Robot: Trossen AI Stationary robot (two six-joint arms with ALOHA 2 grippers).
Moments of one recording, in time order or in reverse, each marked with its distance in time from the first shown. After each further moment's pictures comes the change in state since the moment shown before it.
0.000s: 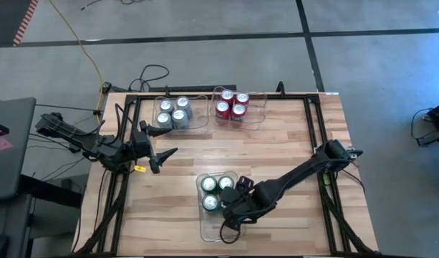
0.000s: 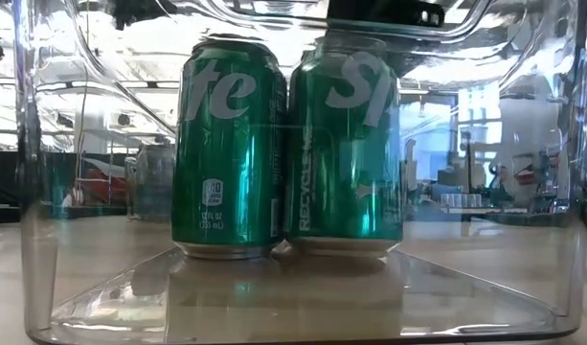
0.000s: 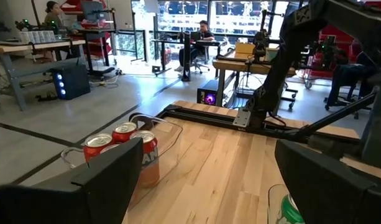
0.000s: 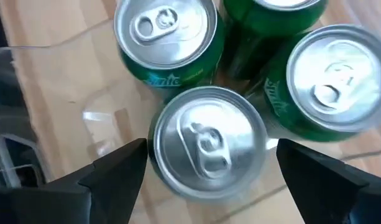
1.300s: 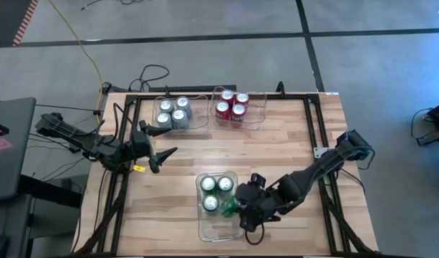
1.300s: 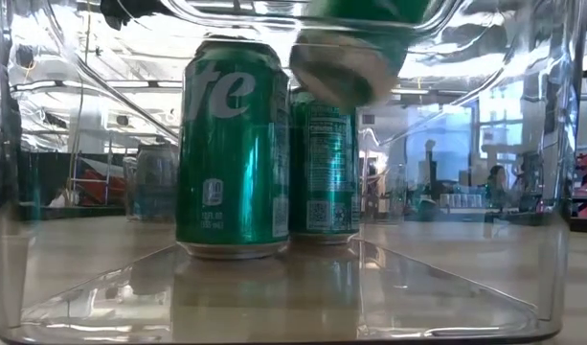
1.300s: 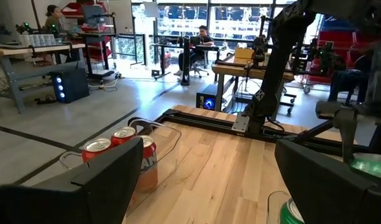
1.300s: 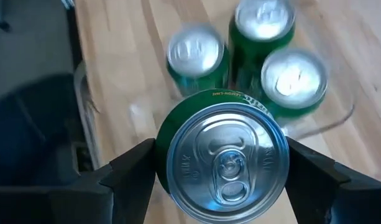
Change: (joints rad) left arm 0.000 0.000 0.000 0.026 0.000 0.011; right arm 0.061 -0.228 -0.106 0.048 0.057 -0.008
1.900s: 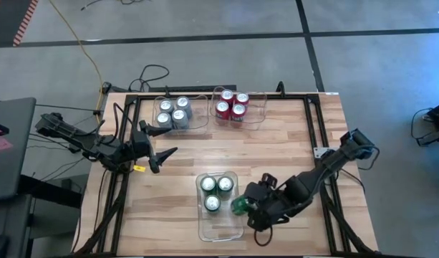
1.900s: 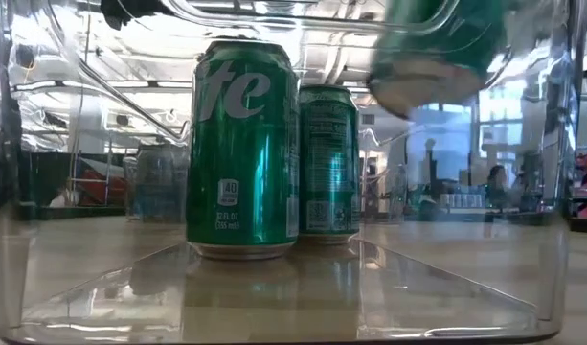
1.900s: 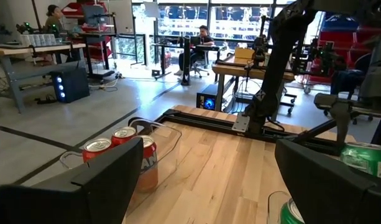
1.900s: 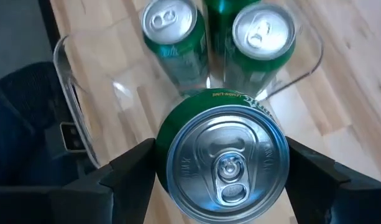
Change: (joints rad) left arm 0.000 0.000 0.000 0.001 0.000 -0.001; right arm 0.043 -0.036 0.002 -0.161 0.011 0.139
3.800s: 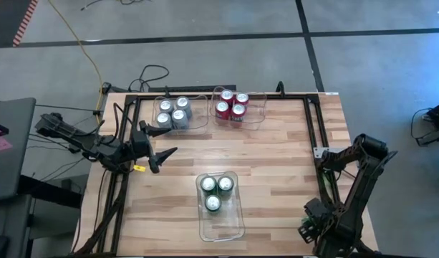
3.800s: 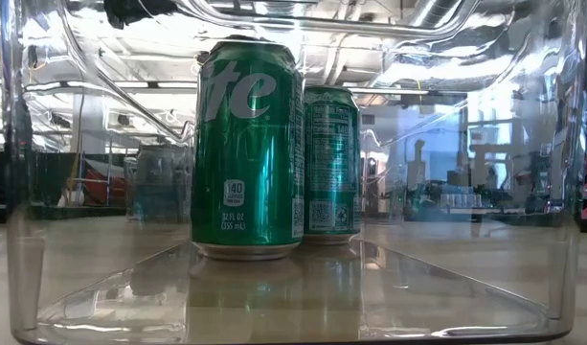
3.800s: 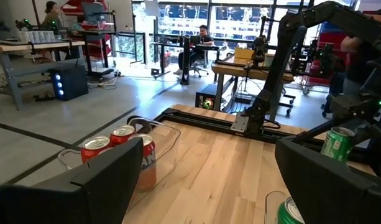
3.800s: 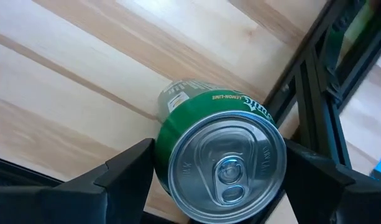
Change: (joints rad) left arm 0.000 0.000 0.000 -0.003 0.000 -0.018; right arm 0.496 -0.004 -0.305 -0.320 -0.364 1.199
